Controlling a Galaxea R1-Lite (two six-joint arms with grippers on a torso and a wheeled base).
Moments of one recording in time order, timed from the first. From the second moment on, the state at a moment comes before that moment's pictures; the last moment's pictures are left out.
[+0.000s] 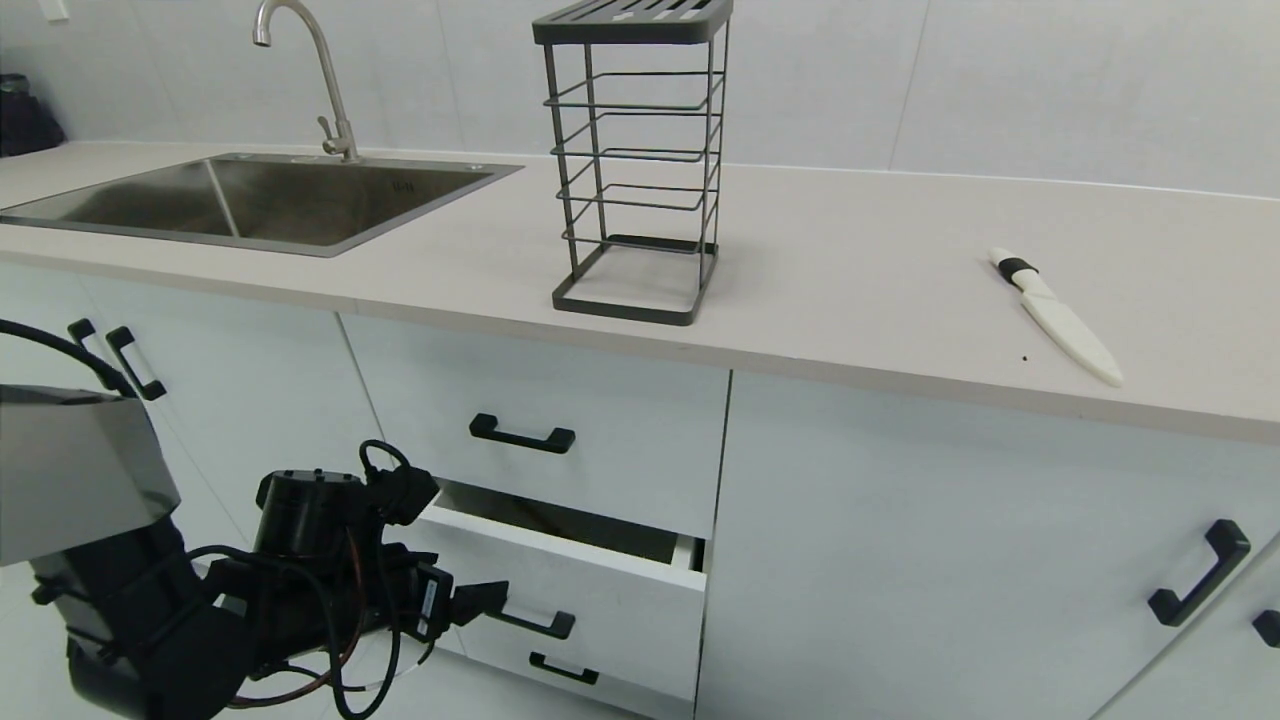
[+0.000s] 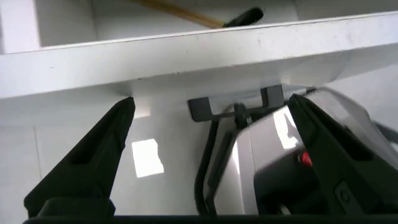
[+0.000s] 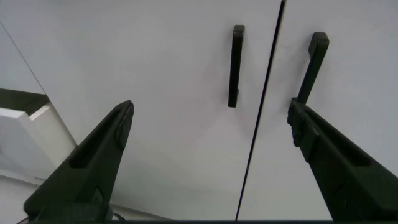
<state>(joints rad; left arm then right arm) -0.22 2.03 -0.34 -0.97 -0.30 0.04 0.00 0.01 0.00 0.00 -0.01 0.02</state>
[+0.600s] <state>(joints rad) -0.22 2.10 -0.45 -1.00 -0.30 0.02 0.00 0.01 0.00 0.00 -0.01 0.02</state>
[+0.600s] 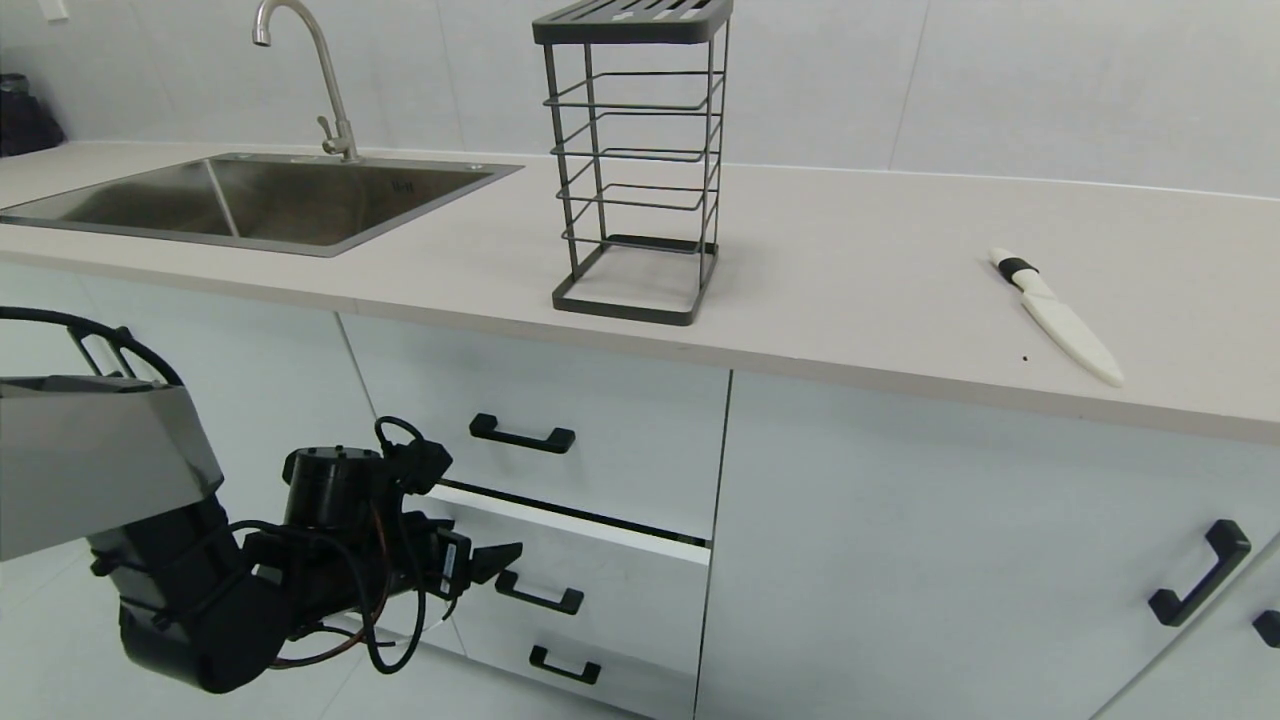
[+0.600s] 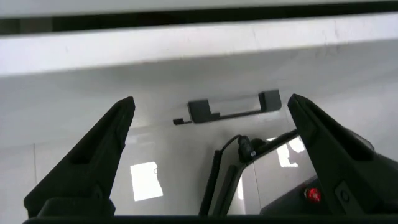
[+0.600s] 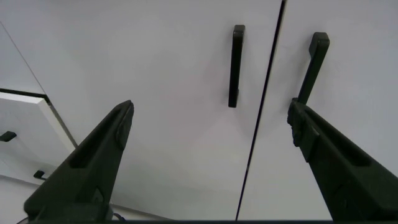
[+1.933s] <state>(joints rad) -0.23 1.56 -0.04 -0.96 -0.30 0.03 0.00 0.01 0.00 0.00 -0.01 0.02</state>
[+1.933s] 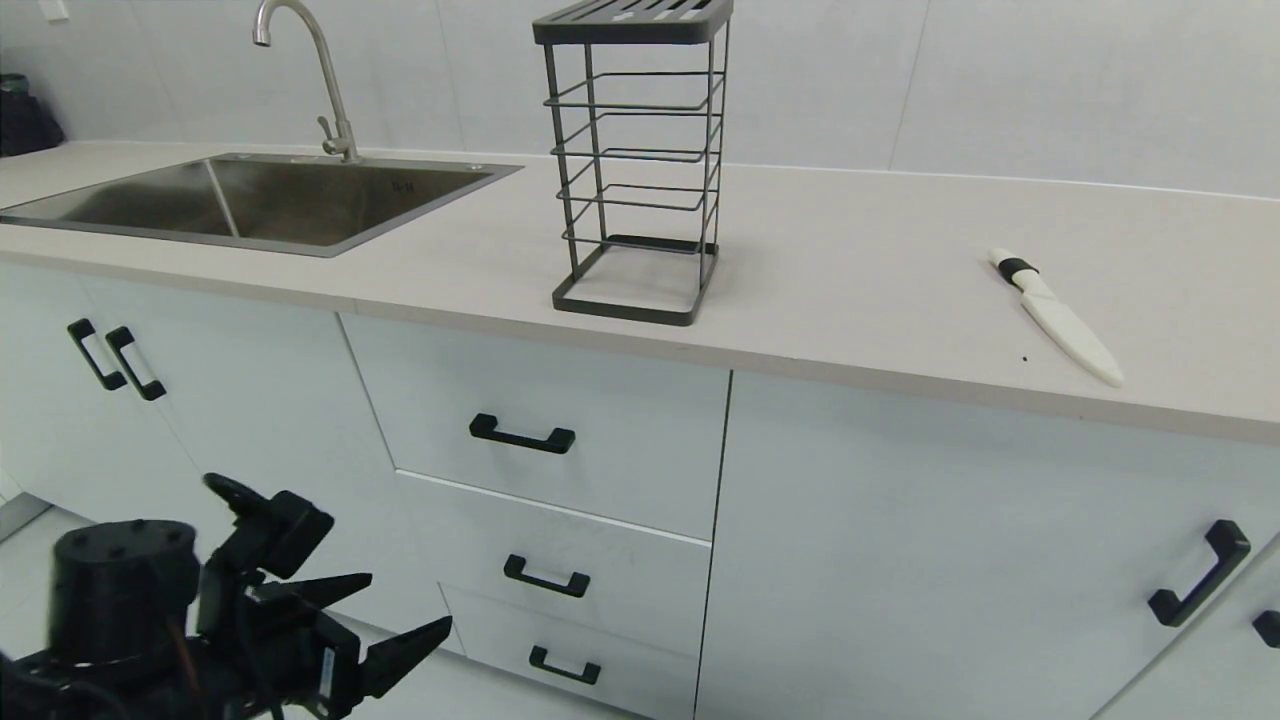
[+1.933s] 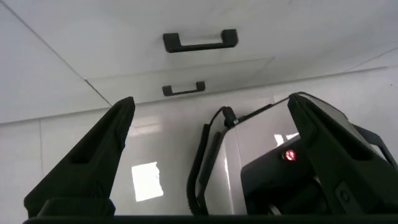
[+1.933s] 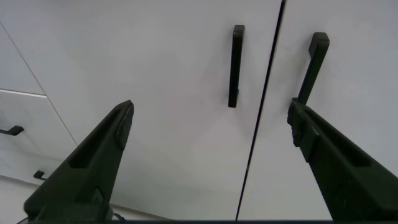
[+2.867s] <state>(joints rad) -0.07 0.21 -0.05 -0.08 -0.29 0.11 0.00 0.01 0.00 0.00 -0.01 0.02</state>
